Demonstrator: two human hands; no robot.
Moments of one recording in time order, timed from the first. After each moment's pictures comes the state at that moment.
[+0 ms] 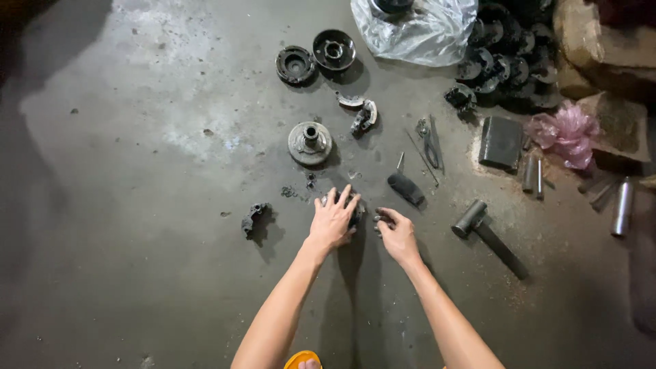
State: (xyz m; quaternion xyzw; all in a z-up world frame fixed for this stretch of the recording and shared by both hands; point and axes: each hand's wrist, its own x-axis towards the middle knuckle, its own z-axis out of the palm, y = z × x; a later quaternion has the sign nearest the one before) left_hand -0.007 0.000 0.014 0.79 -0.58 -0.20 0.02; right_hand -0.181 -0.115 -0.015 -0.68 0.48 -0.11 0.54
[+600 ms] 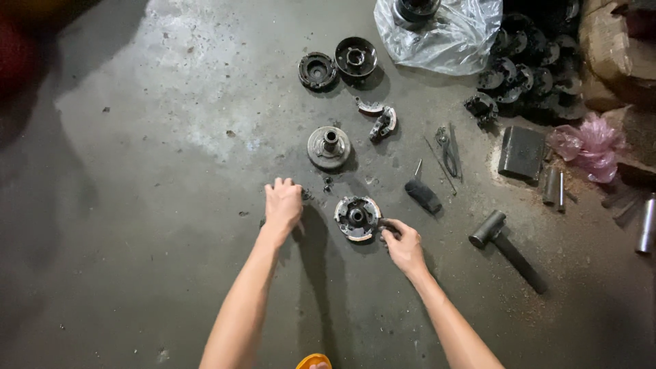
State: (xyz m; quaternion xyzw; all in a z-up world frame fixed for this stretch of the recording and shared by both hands) left_hand 0.118 0.069 -0.071 0.89 -0.45 -0.02 0.05; right_hand -0.163 -0.084 0.014 -0.69 0.47 -0.09 0.54
